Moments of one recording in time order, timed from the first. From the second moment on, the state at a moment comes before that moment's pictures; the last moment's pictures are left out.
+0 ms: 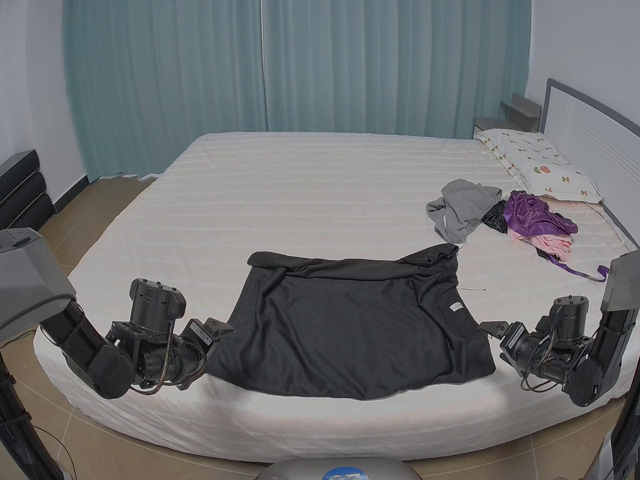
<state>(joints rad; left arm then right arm) -0.33 1.96 -0.53 -0.67 0.00 -1.17 0.10 2.13 -0.21 -1.34 0.13 0.87</state>
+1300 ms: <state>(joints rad) -0.29 1.97 -0.51 -0.66 0.02 -1.10 0.16 2.17 -0.18 -1.39 0.13 0.87</state>
